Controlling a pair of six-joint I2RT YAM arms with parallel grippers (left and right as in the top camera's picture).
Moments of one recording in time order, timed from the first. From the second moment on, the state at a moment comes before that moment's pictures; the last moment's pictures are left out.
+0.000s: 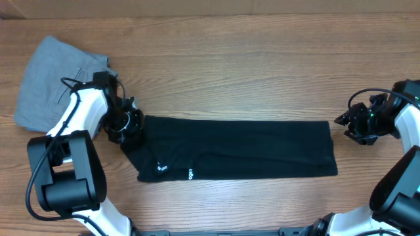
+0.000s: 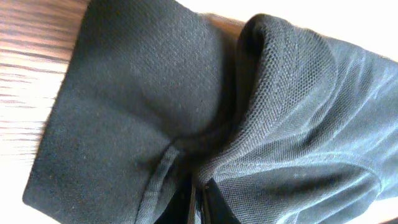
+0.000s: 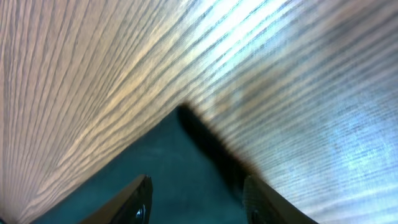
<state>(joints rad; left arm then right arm) 0.14 1.88 1.22 -1.05 0.31 -0.08 -0.51 1.75 1.15 -0.88 -0.38 0.26</state>
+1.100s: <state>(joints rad) 0.17 1.88 1.22 -0.98 0.26 -0.07 -0.41 1.75 0.95 -0.58 -0.43 0.31</state>
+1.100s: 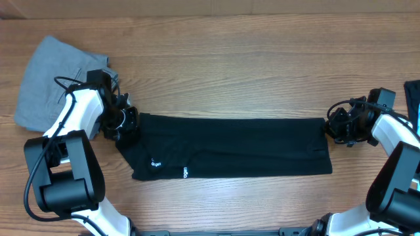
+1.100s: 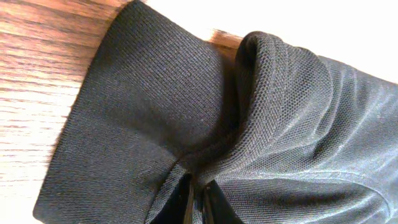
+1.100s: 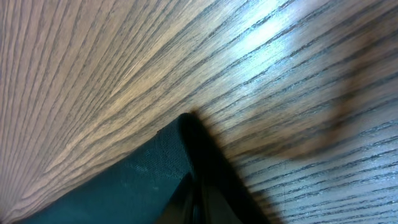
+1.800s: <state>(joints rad) 0.14 1.85 1.48 -1.27 0.42 0.16 -0.44 1.55 1.11 -0.83 -0.58 0.26</state>
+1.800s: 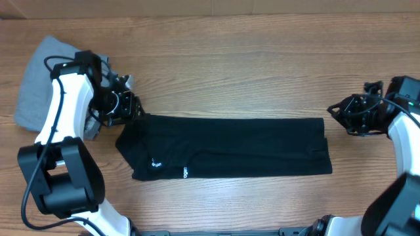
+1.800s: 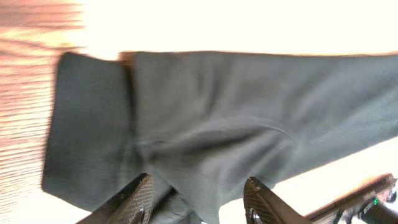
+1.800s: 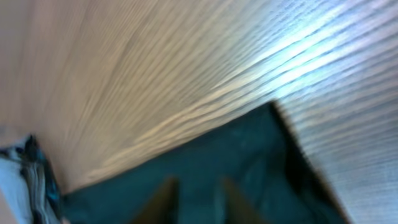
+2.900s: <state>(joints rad) -0.05 1.80 1.03 -0.59 0.15 -0.23 -0.33 1.76 0.80 -0.23 -0.53 0.56</state>
